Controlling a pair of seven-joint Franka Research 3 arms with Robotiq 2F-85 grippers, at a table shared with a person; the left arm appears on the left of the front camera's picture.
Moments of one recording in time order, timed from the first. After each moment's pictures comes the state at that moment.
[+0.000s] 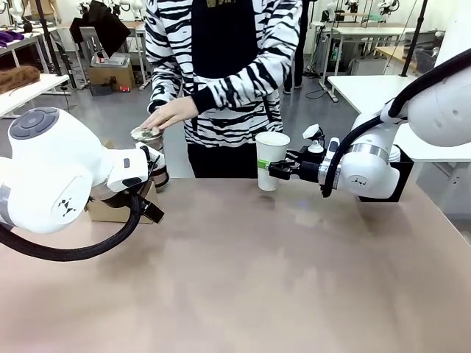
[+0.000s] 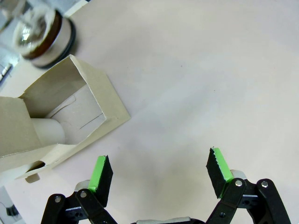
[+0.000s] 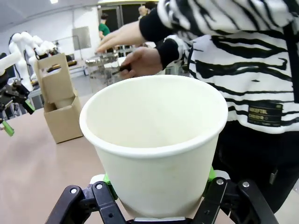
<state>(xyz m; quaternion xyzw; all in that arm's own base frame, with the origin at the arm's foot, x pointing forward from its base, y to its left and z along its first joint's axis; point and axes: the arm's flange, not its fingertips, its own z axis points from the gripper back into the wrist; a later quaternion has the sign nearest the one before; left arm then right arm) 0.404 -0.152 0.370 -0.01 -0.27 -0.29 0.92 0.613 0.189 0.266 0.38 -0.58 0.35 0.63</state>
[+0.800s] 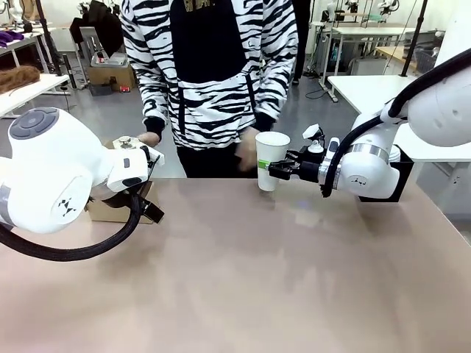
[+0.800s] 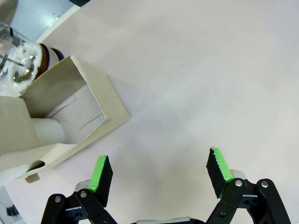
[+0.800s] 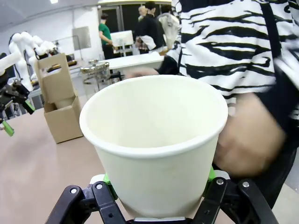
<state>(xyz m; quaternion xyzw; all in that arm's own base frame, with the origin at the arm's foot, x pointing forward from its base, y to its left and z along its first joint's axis) 0.404 -0.152 0.370 -0.01 -0.27 -0.29 0.92 0.613 0.189 0.266 0.38 -0.58 0.35 0.63</state>
